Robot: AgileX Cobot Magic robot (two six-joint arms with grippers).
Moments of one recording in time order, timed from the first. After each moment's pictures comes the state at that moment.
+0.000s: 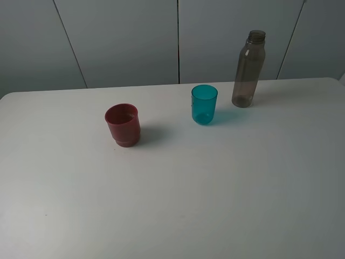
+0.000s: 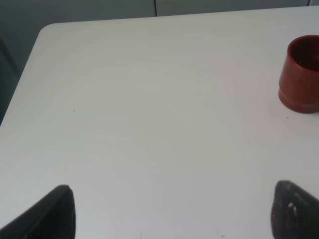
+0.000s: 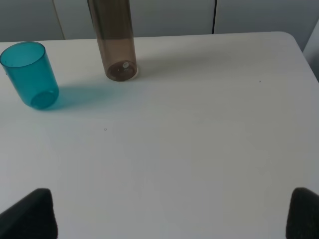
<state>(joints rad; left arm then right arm) 0.07 0.00 -0.52 -0.02 1.09 0.06 0.11 0.00 -0.51 -0.11 1.10 0.13</state>
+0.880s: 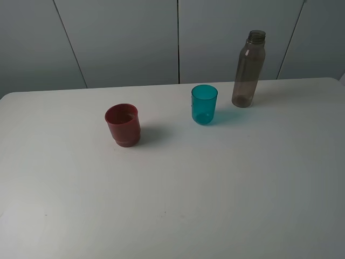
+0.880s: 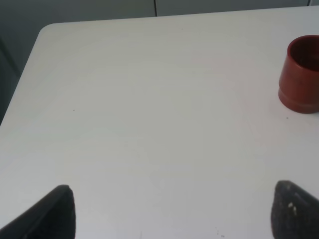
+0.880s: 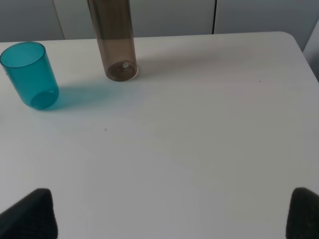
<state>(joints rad) 0.07 0.00 -0.52 -0.02 1.09 0.06 0.11 0.00 -0.51 -0.11 1.10 0.13</state>
